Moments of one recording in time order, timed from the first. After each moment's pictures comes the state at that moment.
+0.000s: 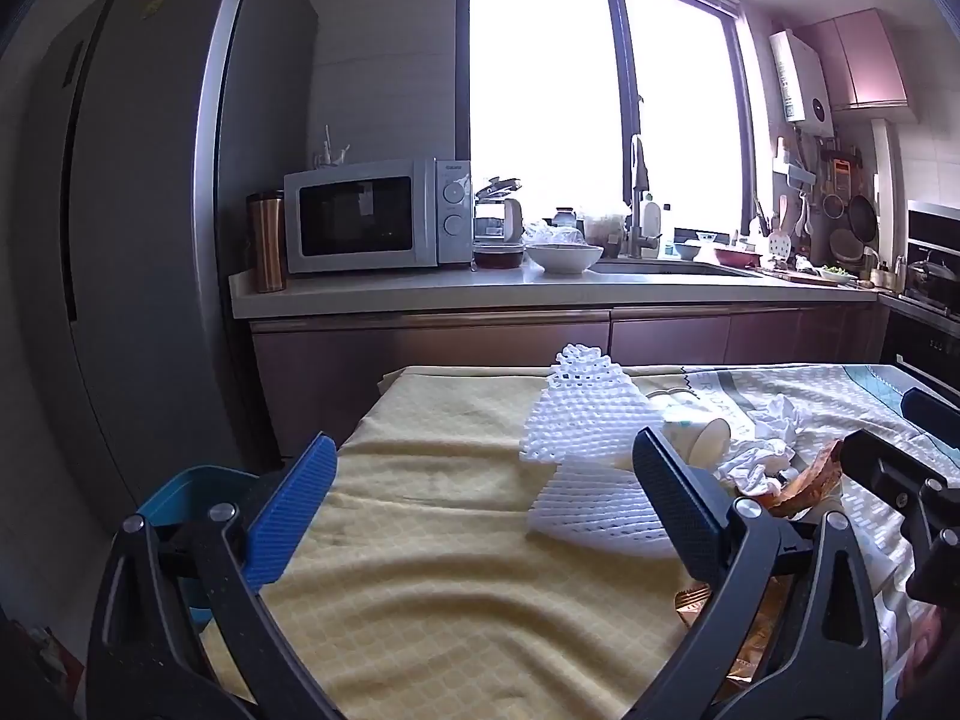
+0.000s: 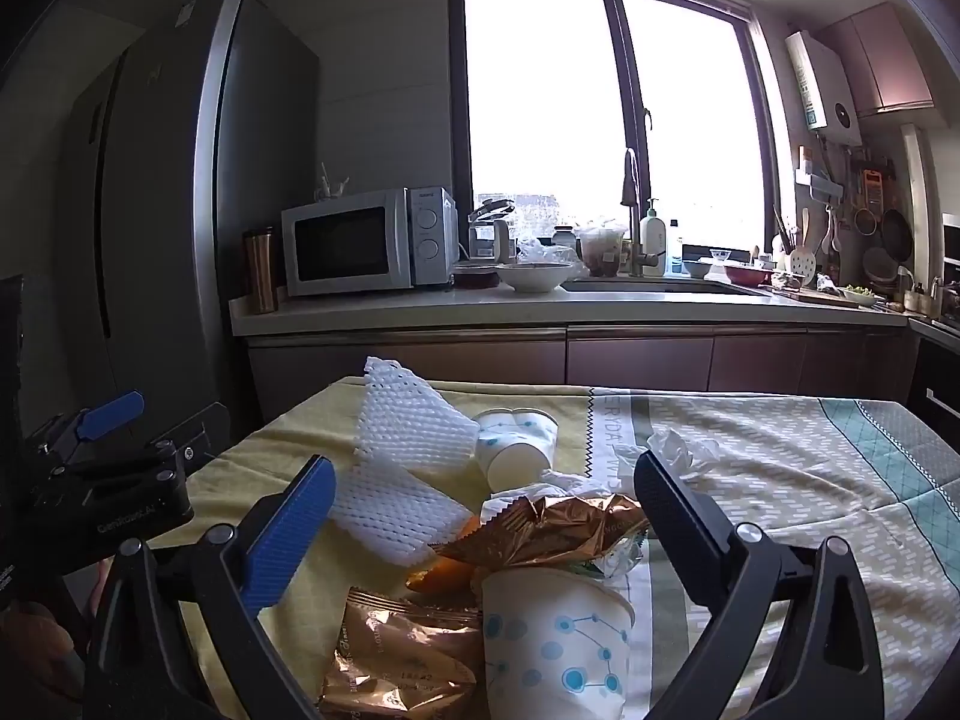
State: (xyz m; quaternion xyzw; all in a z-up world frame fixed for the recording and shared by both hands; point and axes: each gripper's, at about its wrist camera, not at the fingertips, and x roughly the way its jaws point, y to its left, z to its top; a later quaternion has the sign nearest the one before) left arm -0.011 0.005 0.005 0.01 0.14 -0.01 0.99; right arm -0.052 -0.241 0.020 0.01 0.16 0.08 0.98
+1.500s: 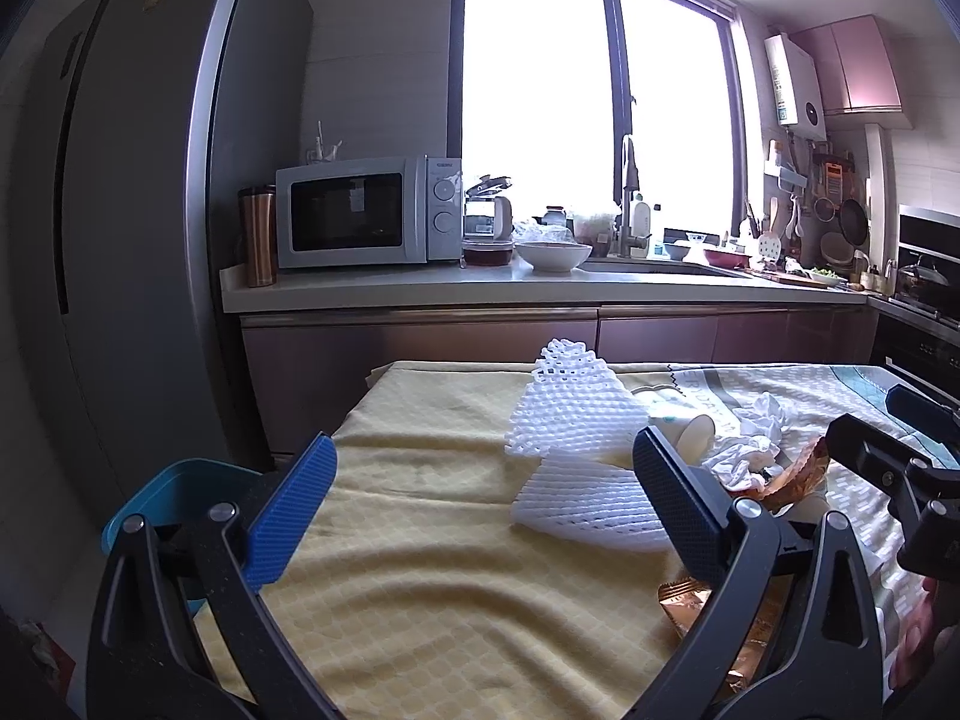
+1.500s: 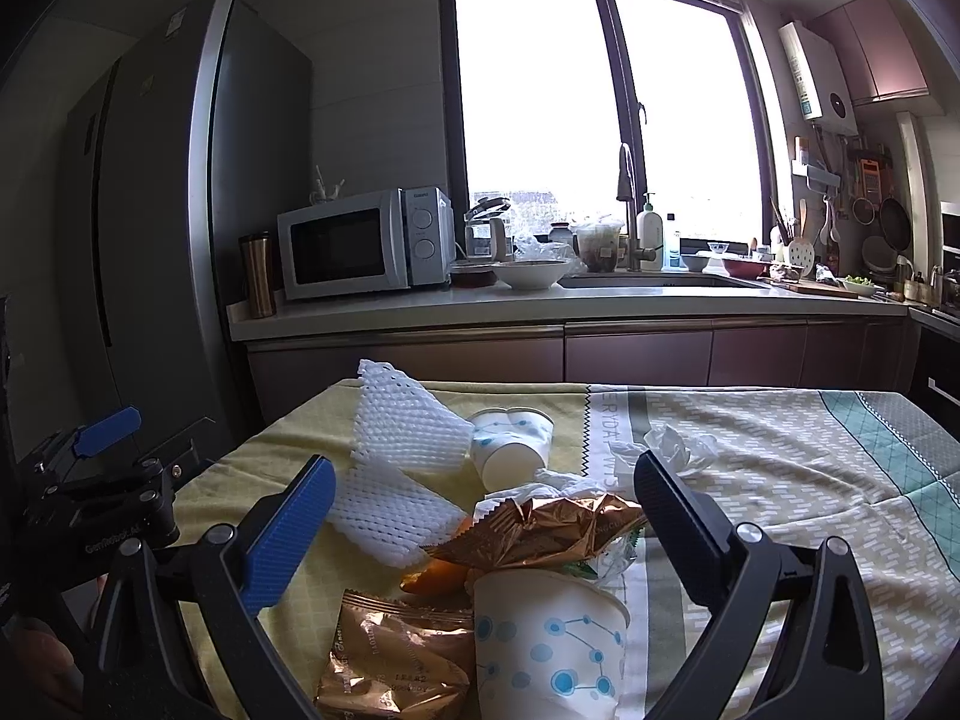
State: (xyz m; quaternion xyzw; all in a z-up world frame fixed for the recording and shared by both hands) left arm -0.015 0.004 0.005 0.01 0.14 -0.02 0.99; right arm -0.050 -0.252 0.020 0.03 0.16 0.08 0.98
